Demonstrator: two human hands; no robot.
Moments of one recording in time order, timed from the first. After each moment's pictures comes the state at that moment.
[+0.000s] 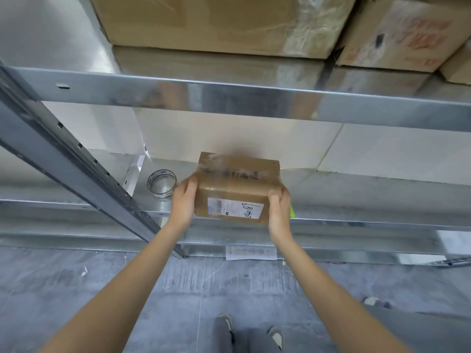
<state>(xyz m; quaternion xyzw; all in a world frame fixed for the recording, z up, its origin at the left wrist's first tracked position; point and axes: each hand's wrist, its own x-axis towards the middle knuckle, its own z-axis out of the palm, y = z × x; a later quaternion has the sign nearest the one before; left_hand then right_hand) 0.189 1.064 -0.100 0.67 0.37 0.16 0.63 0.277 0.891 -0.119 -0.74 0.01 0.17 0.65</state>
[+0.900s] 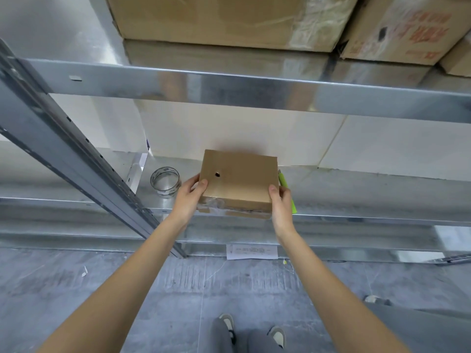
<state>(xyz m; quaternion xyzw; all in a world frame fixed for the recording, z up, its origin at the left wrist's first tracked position) 0.180 1.080 -0.121 0.68 0.32 0.09 0.66 0.285 0.892 -0.136 -0.74 0.06 0.19 0.64</state>
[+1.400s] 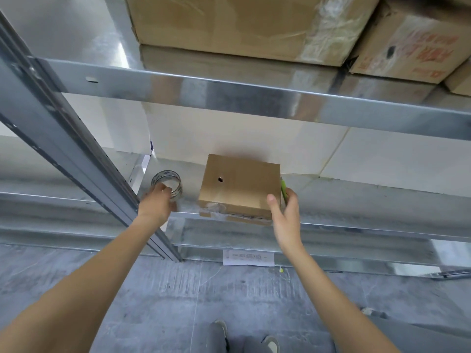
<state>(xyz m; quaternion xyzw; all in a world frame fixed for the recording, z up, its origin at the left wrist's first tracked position) 0.158 1.165 -0.172 0.93 0.33 -0.12 0.12 0.273 0.876 -0.130 -0.82 -0.07 0.11 0.56</state>
